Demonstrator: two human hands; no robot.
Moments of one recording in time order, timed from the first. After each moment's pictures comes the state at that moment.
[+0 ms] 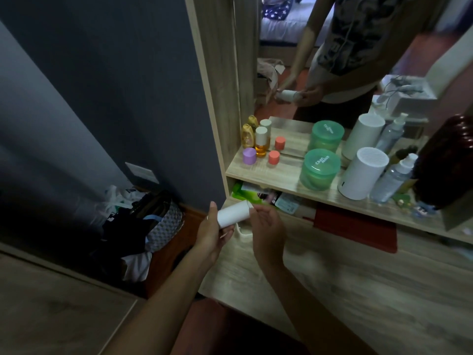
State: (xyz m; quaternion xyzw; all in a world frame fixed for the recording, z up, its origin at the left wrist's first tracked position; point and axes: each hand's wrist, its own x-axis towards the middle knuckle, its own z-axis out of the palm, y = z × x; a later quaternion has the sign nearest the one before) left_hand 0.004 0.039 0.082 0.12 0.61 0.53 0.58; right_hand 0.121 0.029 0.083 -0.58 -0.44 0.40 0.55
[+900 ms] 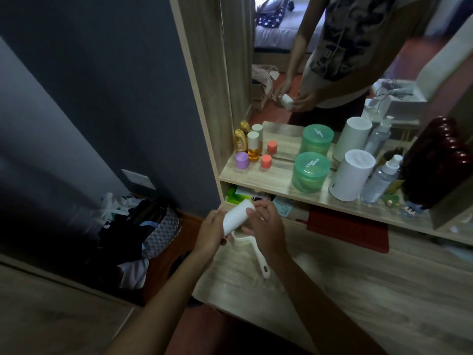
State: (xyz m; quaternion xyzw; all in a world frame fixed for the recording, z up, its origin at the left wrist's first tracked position) left_hand 0.021 0.032 0.107 0.36 0.69 0.40 0.48; right_hand 0.146 0.047 0.085 -0.53 -0.42 0.53 0.50
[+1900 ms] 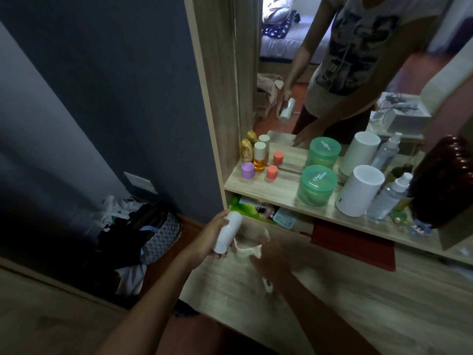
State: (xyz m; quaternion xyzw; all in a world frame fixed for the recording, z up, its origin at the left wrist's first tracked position) left_hand -0.007 0.045 0.121 0.38 0.61 0.33 0.61; right_hand 0.159 0.058 0.008 -0.66 -0.68 0.31 0.07
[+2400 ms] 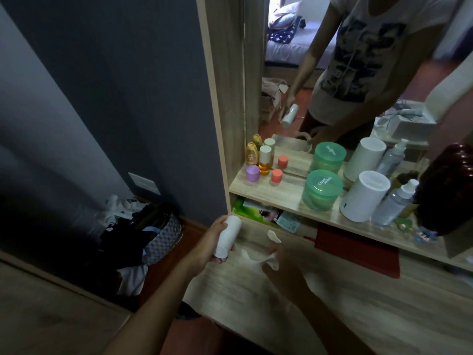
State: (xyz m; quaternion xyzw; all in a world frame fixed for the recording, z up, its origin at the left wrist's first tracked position) left_hand -0.015 0.041 0.108 0.33 0.62 0.36 0.61; right_hand 0.189 0.032 0.019 -0.61 -0.68 0.37 0.18
